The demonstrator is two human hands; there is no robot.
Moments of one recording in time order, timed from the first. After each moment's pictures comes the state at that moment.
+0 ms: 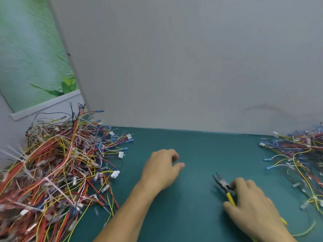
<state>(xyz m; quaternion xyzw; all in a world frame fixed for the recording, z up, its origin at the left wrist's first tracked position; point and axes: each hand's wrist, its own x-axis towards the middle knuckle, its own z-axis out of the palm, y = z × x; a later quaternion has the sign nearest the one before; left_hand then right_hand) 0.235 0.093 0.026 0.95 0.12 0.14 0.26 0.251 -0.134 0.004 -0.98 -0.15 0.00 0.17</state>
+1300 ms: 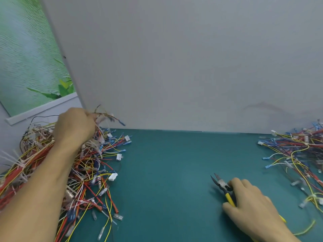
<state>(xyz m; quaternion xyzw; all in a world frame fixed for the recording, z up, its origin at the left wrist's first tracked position) 0.196 0.234 0.134 0.87 0.37 0.31 0.12 0.257 -0.137 -0.003 -0.97 -0.19 -0.02 0.15</state>
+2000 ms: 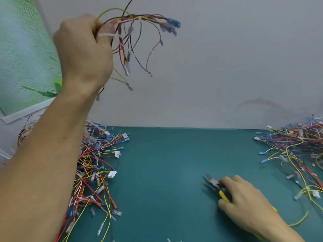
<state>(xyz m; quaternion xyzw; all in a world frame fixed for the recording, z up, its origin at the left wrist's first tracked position) 0.221 0.164 0.242 0.77 0.09 0.61 0.17 0.252 -0.135 0.006 -0.96 -0.24 0.02 0.14</state>
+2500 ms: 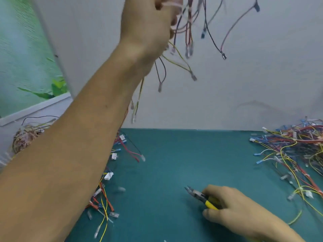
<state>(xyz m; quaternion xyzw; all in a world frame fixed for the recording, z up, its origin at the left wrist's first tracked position) 0.256 0.077 0.270 0.79 -0.04 0.43 0.43 0.241 -0.131 0.030 -0.90 -0.31 0.18 0.25</state>
